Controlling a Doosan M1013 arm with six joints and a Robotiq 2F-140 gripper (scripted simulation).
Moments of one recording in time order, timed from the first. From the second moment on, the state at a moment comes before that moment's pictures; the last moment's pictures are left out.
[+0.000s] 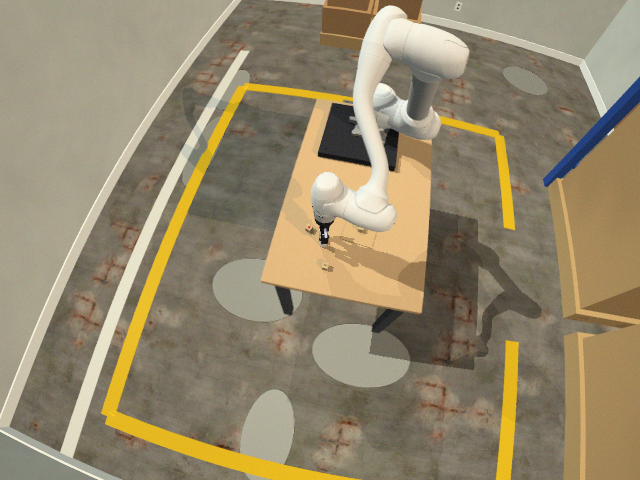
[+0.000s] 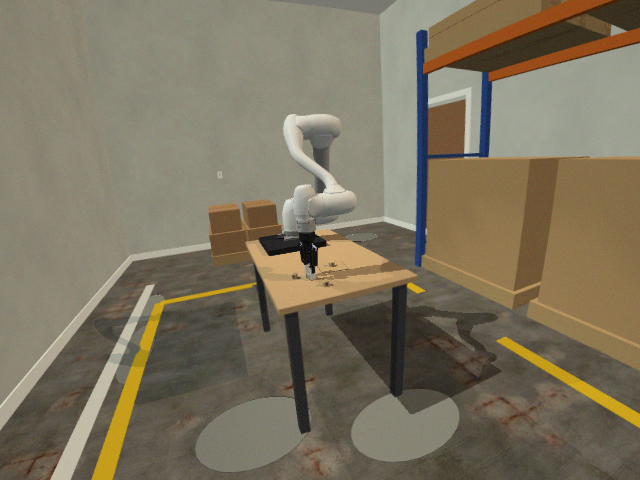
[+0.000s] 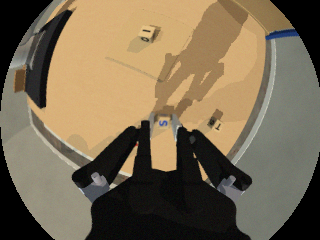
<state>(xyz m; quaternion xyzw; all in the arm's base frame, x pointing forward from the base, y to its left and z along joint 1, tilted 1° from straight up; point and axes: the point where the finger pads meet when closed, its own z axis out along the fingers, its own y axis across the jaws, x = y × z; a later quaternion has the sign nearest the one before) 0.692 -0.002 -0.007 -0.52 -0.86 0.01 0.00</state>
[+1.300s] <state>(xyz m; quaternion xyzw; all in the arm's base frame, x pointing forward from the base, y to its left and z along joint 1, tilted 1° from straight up) 0.692 -0.002 -0.007 -0.52 -0.86 0.01 0.00</state>
